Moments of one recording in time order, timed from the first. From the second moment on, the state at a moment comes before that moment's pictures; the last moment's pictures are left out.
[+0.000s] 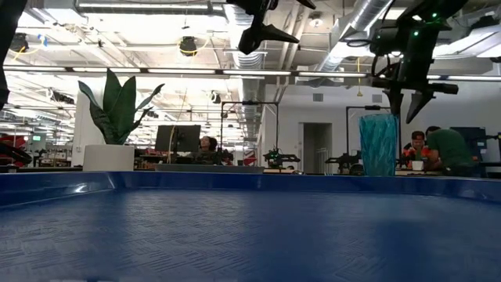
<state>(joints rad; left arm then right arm) 0.19 1.75 1.66 -0.41 0.20 -0.66 -0.96 1.17 0.98 -0.95 0.17 0.69</state>
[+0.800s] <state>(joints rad) 0.19 1.75 1.66 -0.41 0.20 -0.64 -0.88 1.25 0.98 -0.87 0.06 0.68</state>
